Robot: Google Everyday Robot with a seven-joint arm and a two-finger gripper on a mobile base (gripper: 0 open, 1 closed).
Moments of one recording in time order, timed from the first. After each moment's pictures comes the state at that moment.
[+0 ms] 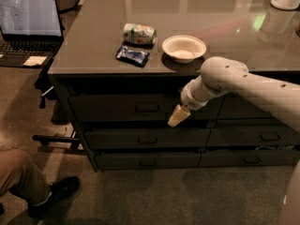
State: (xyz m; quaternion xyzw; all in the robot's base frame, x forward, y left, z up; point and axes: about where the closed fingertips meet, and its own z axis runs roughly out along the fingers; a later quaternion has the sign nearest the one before) arm 0.654 -0.118 0.661 -0.57 0.78 0.07 0.25
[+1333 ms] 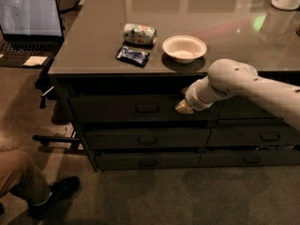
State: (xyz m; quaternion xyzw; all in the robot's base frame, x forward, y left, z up) arm 0.649 -0.134 0.672 -0.55 0.78 0.06 0.28
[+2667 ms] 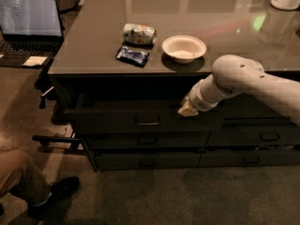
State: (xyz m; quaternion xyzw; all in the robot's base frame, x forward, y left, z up) arm 0.632 -0.145 0.684 -0.56 0.78 0.06 0.26
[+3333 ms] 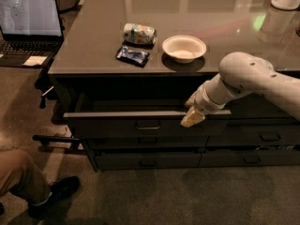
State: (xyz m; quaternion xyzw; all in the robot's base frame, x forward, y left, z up) arm 0.603 -0.152 0.696 -0.59 0.77 0.07 0.24
